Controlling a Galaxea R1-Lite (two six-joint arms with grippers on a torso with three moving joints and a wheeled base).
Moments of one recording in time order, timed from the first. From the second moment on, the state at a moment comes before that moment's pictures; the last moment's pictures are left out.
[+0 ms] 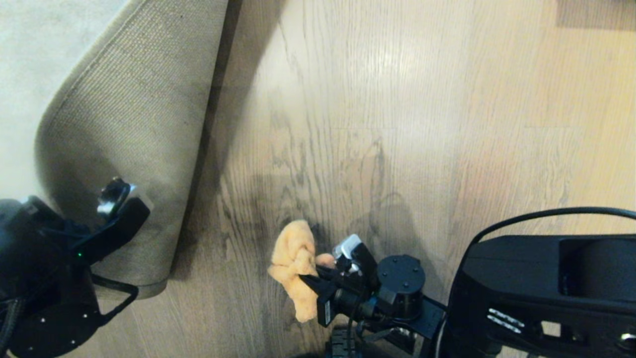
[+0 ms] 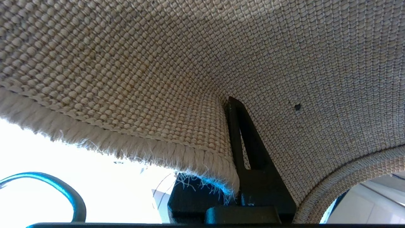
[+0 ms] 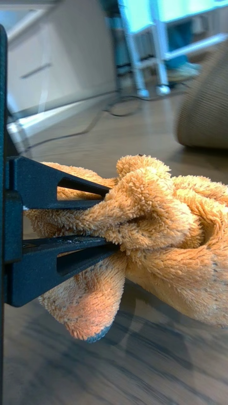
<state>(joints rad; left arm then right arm) -0.38 1.42 -0.28 -1.18 1.20 1.40 0.87 2.32 -0.71 -1.52 0.07 0.11</state>
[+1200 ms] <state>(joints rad) -0.38 1.40 -0.28 -1.17 1.20 1.40 0.67 2.20 -0.91 -1.52 0.06 0.11</state>
